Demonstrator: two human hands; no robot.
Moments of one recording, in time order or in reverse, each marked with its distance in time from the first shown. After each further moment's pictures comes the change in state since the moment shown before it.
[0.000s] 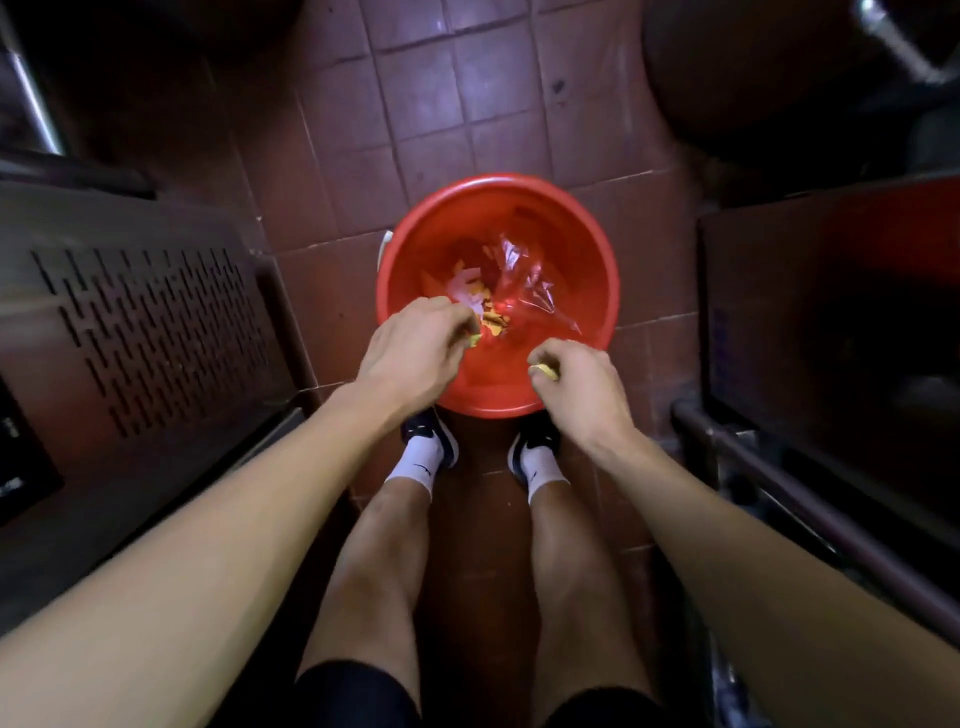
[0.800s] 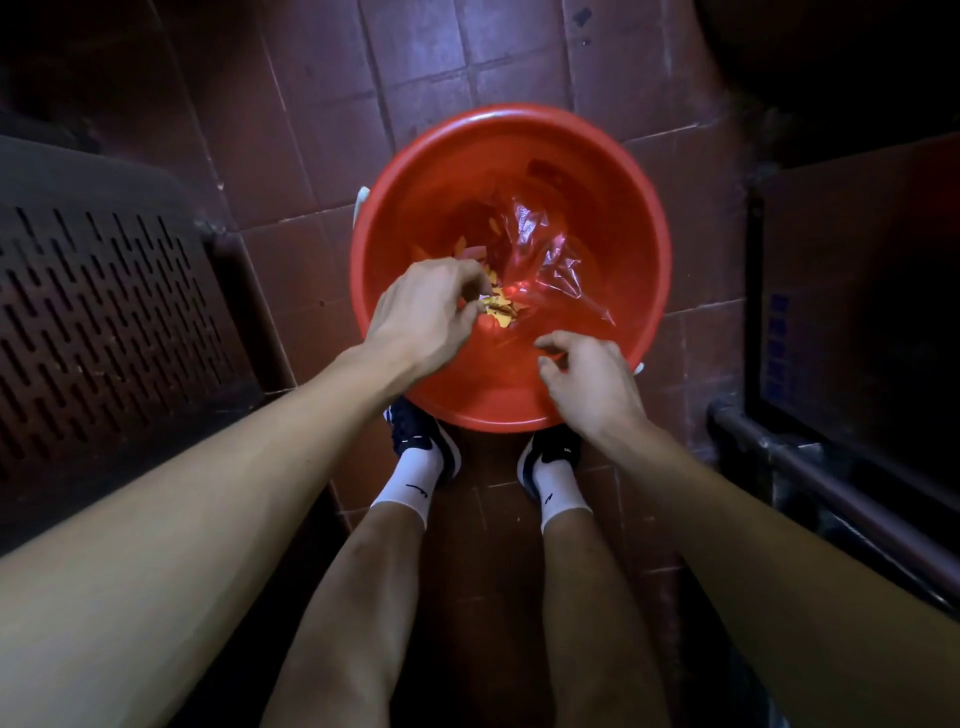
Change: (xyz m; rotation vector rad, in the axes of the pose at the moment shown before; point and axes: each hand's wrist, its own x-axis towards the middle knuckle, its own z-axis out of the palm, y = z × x) left_hand 0.069 -0.041 0.068 -0.074 0.039 -0.063; right_hand 0.064 0.049 0.074 0.029 -0.027 0.078
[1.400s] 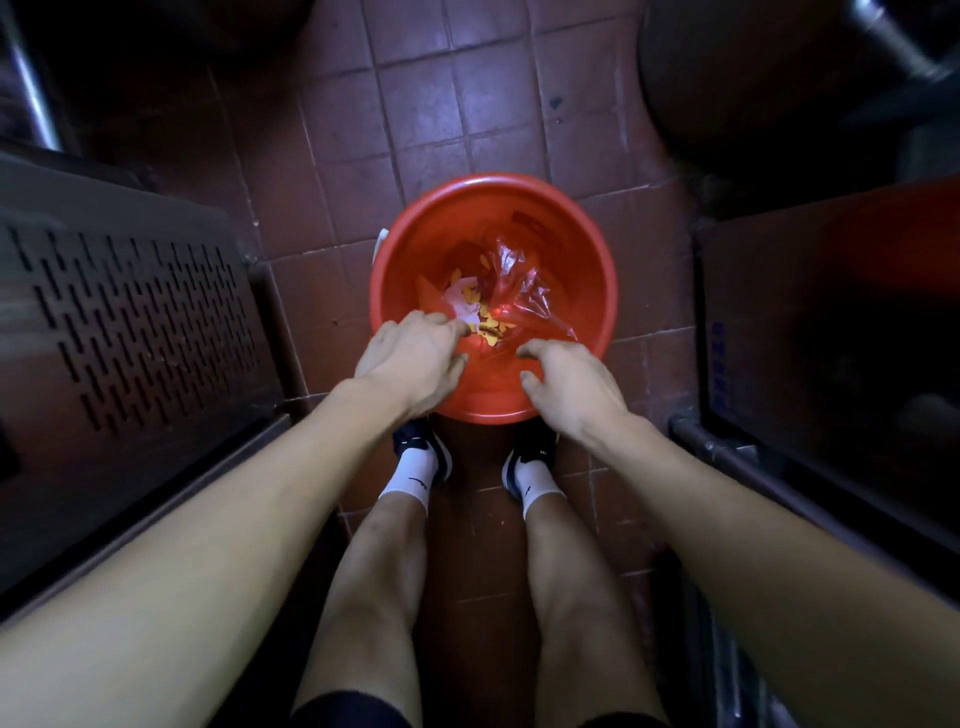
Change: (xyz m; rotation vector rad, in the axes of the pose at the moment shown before) left_hand -0.071 0.041 -0.048 0.377 -0.214 0.017; right_hand -0.055 -0.040 -0.062 -0.276 -0.085 -0.180
